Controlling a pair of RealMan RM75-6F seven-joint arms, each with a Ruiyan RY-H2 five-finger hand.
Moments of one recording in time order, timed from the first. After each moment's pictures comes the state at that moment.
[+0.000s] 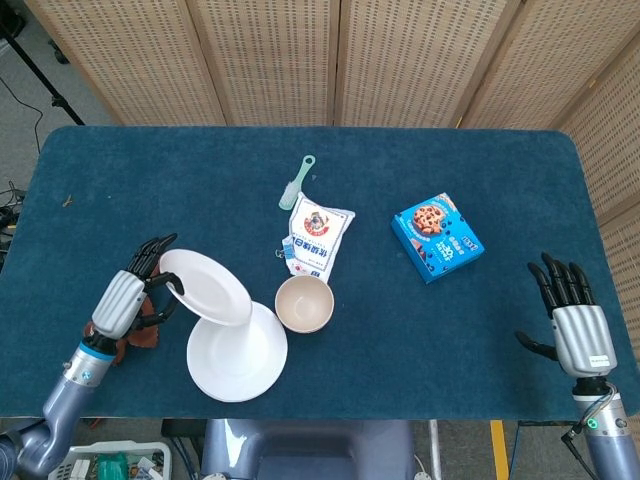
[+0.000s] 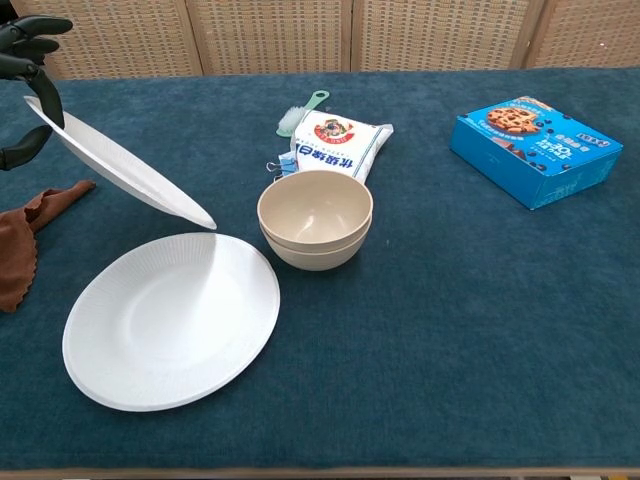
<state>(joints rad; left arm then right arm) -0.45 -1.48 -0.01 -1.22 1.67 1.50 -0.51 0.18 -1.23 0.10 -1.45 -1.54 1.51 0.04</state>
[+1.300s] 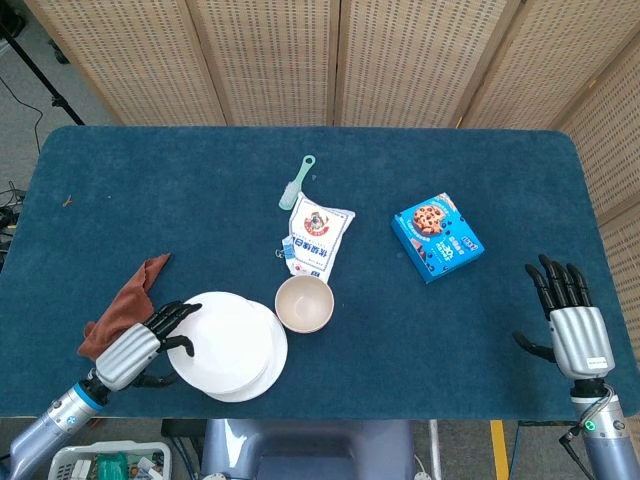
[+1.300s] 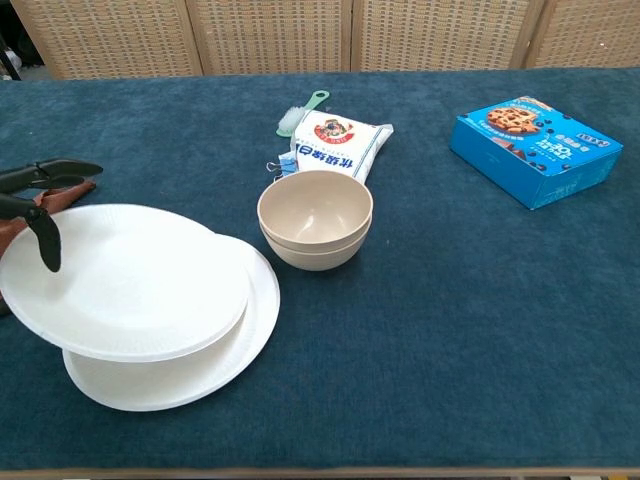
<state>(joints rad) -0.42 -1.35 0.22 -1.28 1.87 1.43 -0.51 0.17 -1.24 0.10 -1.46 -1.56 1.52 0.02</state>
